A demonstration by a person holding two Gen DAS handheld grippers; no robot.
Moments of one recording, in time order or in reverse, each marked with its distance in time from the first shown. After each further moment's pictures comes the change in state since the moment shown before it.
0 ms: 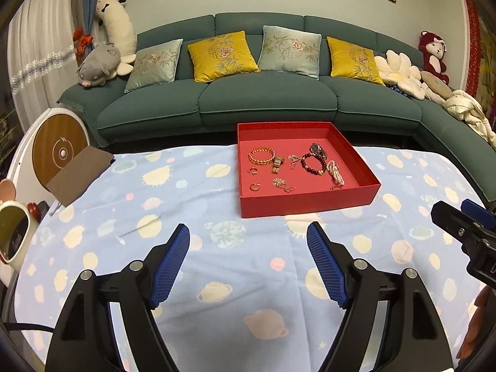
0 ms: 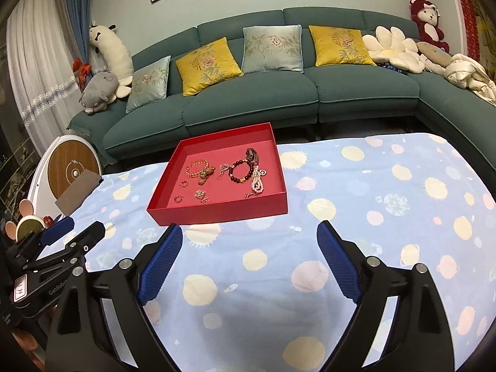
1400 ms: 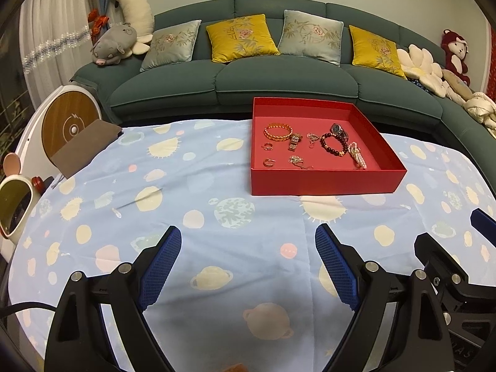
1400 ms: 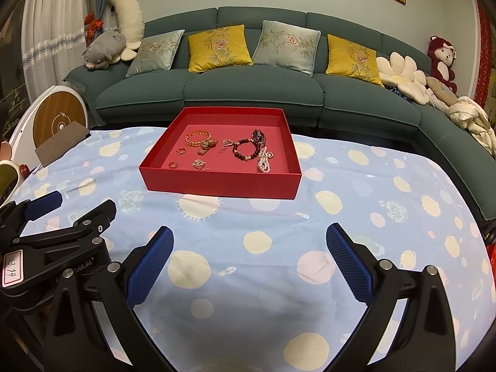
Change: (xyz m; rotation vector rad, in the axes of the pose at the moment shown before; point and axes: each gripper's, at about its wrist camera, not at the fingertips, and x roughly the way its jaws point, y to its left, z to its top) left arm 0.033 -0.006 -0.019 -0.051 0.061 0.074; right arm 0.026 0.047 -0.037 -0.200 0.026 -0.105
